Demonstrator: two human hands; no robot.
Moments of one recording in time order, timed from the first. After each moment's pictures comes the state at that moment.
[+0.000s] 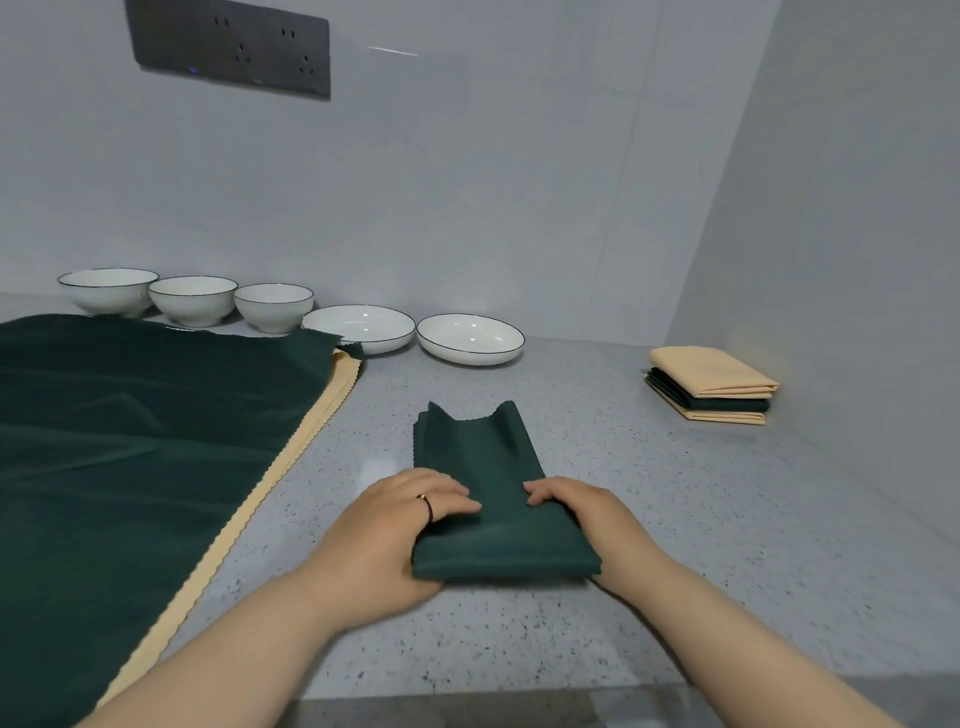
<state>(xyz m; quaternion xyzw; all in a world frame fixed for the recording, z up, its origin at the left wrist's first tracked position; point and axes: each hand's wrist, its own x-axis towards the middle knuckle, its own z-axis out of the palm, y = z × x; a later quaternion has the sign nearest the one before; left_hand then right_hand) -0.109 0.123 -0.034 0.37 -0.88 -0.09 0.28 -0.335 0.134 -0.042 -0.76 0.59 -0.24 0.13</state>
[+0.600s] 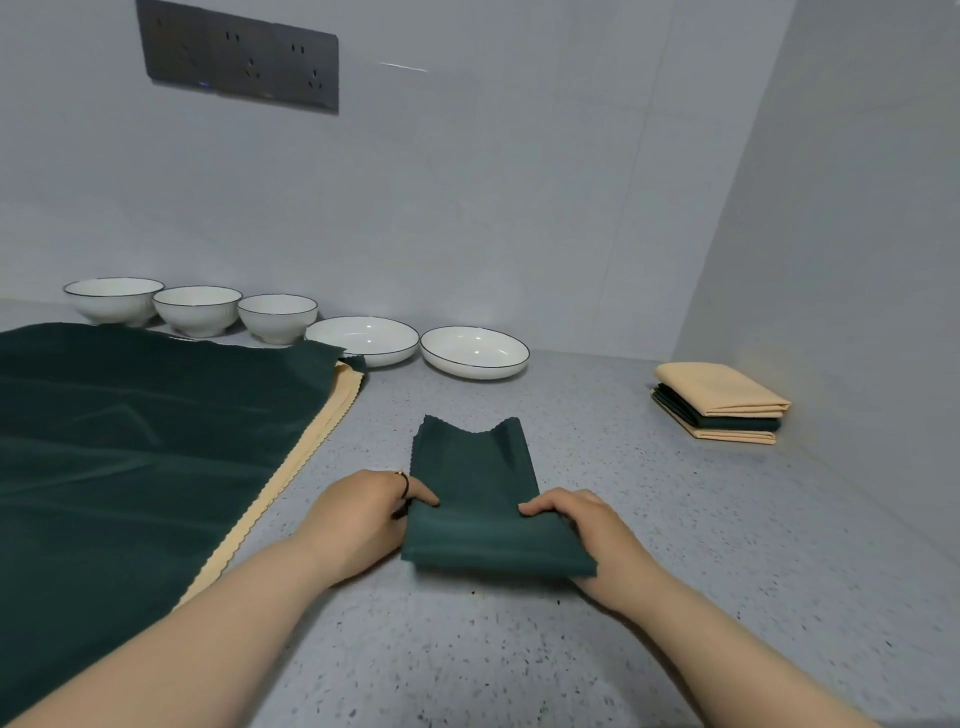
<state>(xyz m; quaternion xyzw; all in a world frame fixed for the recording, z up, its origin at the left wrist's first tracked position) -0.105 0.087 -0.024 0.52 -0.82 -0.15 0.20 -0.329 0.120 -0.037 -0.75 0.59 -0.25 0.17</state>
